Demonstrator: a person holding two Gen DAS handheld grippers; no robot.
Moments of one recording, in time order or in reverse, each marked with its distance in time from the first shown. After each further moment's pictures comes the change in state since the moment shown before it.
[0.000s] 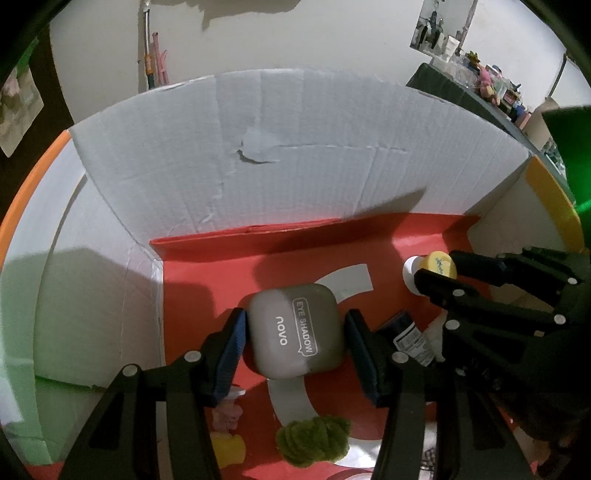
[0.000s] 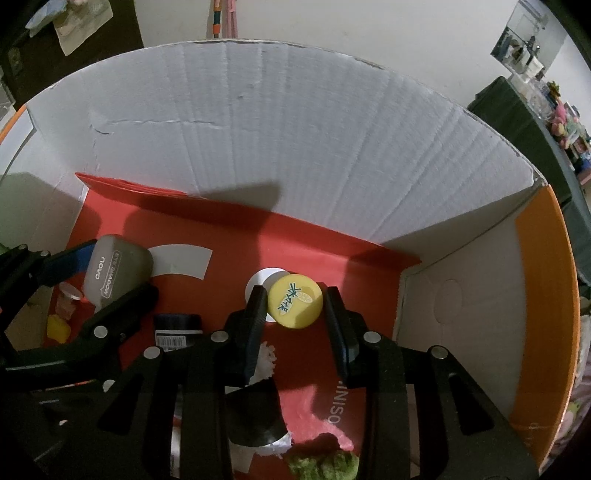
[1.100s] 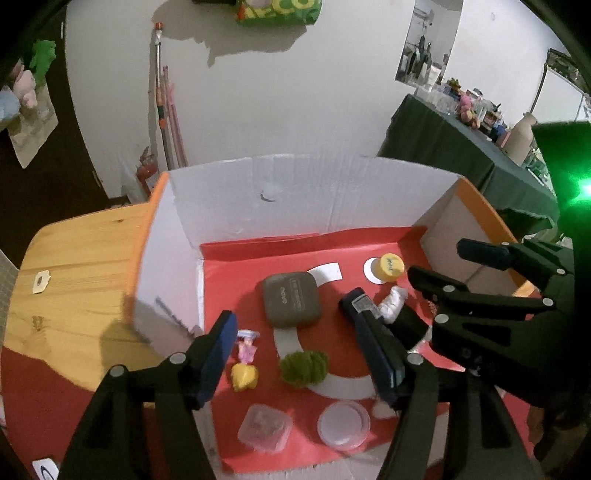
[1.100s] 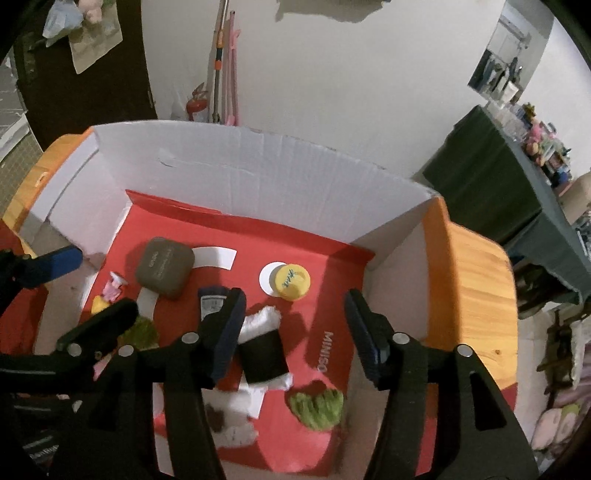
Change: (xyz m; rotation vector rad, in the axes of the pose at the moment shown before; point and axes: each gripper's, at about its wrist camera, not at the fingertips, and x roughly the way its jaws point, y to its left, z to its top) left arm -0.086 -0.002 -0.032 0.008 -0.144 -0.016; right arm -0.059 0.006 -0.007 -0.005 -0.166 -0.063
